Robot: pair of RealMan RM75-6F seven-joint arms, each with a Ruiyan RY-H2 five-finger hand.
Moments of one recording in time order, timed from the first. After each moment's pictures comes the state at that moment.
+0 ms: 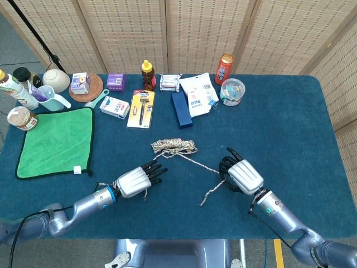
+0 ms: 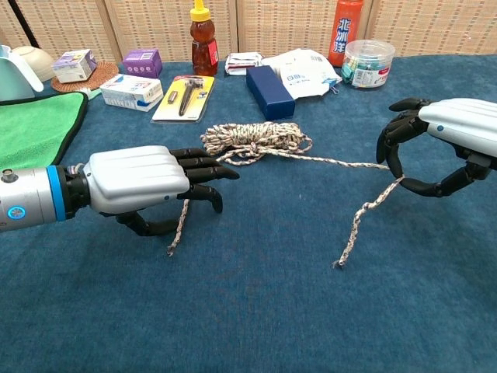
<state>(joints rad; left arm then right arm) -0.81 -1.63 0.10 -1.14 1.82 0.98 0.04 0.58 -1.45 -0.03 -1.30 -1.67 1.18 0.15</state>
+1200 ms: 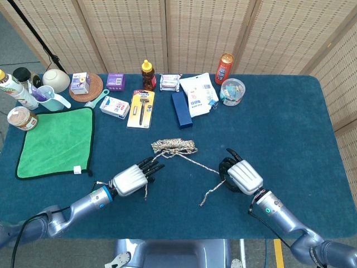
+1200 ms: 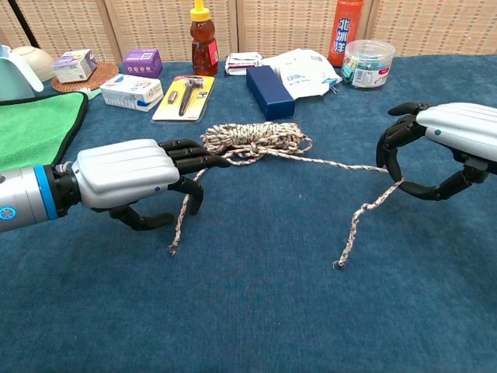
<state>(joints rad) -0.78 -1.66 0.12 -1.08 1.80 1.08 0.01 0.58 -1.45 -0.03 -1.29 -1.67 1.17 0.15</state>
